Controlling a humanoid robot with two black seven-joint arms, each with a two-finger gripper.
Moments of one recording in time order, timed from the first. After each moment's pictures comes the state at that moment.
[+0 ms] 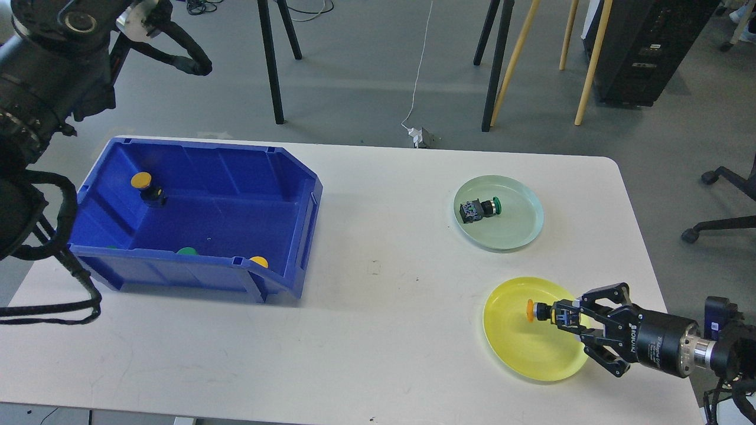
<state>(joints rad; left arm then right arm) -1.46 0.22 -0.42 -0.41 0.63 -0.49 -0.41 0.35 -0.96 0.35 1.37 -0.19 0.43 0.07</state>
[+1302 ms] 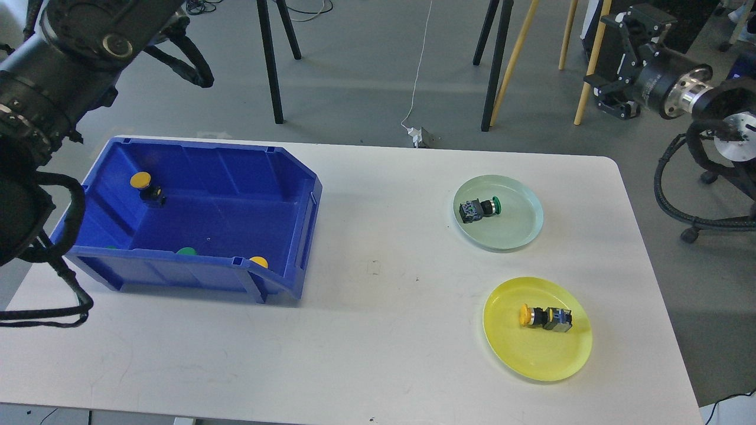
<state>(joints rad) -1.43 0.20 -0.40 -0.49 0.95 -0.44 -0.38 1.15 -0.44 0.41 0.45 -0.25 0.40 0.00</state>
